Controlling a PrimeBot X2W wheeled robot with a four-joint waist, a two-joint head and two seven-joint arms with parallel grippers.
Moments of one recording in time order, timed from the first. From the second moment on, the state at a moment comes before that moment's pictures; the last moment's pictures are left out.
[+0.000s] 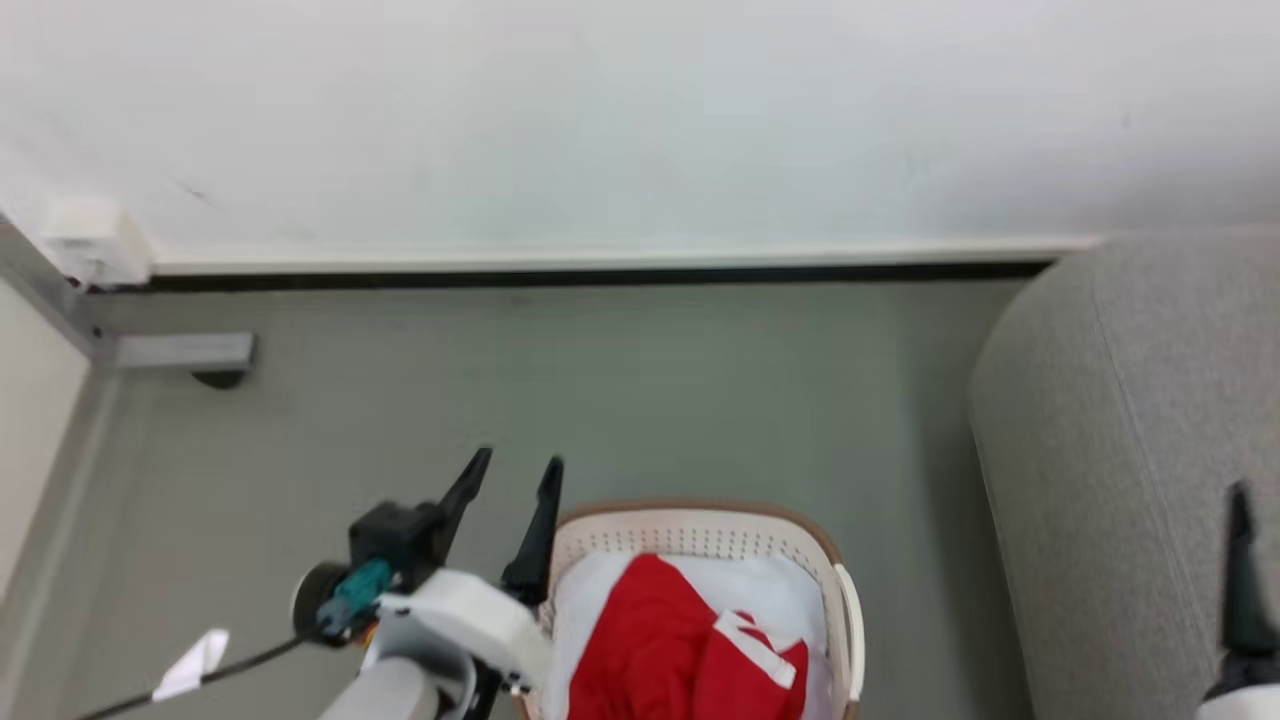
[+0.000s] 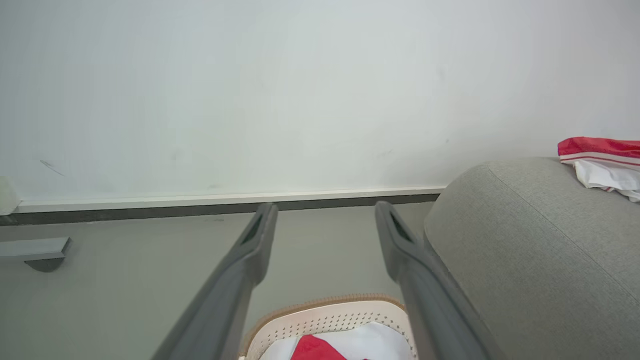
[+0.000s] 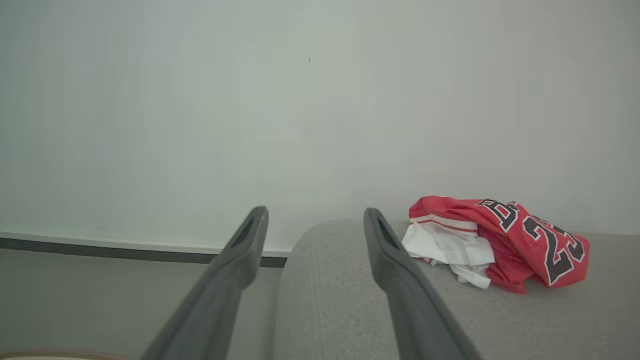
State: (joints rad) left arm -0.40 0.23 -0.58 0.35 -0.52 0.13 -0.26; right arm -0.07 -0.16 -0.23 0.11 0.12 0.13 -0.26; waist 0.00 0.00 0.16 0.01
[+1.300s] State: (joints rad) left arm -0.04 0.07 -0.16 0.26 -0.24 -0.05 -0.26; right arm 0.10 -0.05 -0.10 0.20 0.10 0.13 -0.26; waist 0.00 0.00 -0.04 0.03
